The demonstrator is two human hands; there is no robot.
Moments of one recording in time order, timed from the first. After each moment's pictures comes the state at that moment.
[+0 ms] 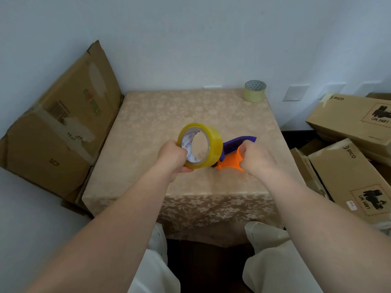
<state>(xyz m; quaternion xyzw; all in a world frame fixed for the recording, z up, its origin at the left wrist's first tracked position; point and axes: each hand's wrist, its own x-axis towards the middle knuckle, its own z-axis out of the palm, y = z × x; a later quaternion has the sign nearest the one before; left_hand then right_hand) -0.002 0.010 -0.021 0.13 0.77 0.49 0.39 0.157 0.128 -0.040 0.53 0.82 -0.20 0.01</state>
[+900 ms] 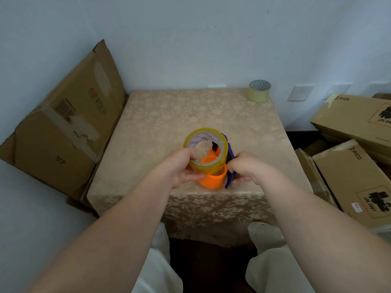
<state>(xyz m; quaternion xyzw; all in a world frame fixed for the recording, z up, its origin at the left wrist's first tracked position) 0.006 -0.005 -0.015 0.06 0.66 0.51 0.55 0.134 0.107 -0.037 0.55 0.66 -0.52 0.04</state>
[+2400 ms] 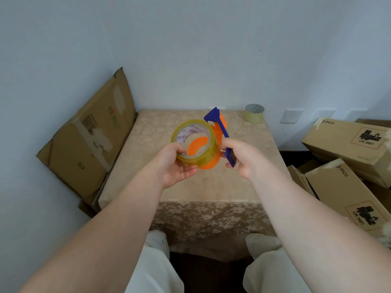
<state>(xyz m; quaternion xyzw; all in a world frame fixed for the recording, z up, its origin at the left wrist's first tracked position) 0.002 -0.042 0.041 0.06 0.61 0.58 0.54 0.127 0.075 0.035 0.45 0.51 -0.71 -0.18</state>
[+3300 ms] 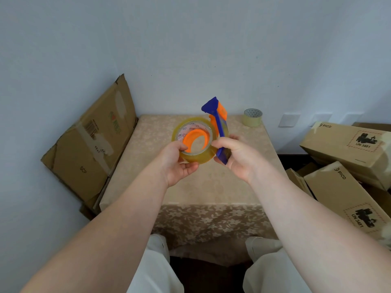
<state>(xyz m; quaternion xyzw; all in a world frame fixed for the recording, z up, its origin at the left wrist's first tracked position) 0.011 -0.038 0.056 0.04 0.58 0.63 0.51 0.130 0.066 0.050 0.34 0.46 -0.78 -0.24</state>
